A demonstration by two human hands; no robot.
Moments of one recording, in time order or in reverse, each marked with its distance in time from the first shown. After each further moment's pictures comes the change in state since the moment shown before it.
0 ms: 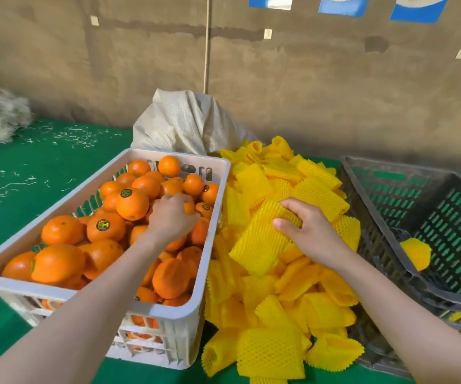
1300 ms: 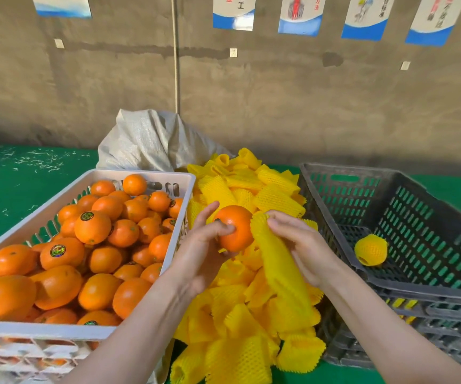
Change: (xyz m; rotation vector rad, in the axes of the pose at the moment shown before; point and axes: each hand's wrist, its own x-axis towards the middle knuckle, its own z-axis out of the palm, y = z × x) left_hand -0.078 0.111 0.024 -1.532 -0.502 -0.149; right_hand -0.040 -0.016 -0.041 1.028 -0.083 0.302
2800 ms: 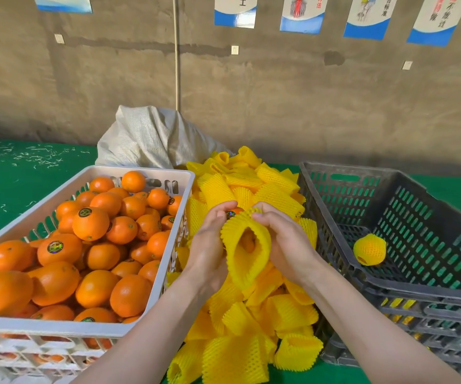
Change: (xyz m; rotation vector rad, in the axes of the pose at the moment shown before) left_hand 0.006 -0.018 0.011 0.058 0.001 0.199; right_hand 0.017 0.011 0.018 -0.004 0.114 -0.081
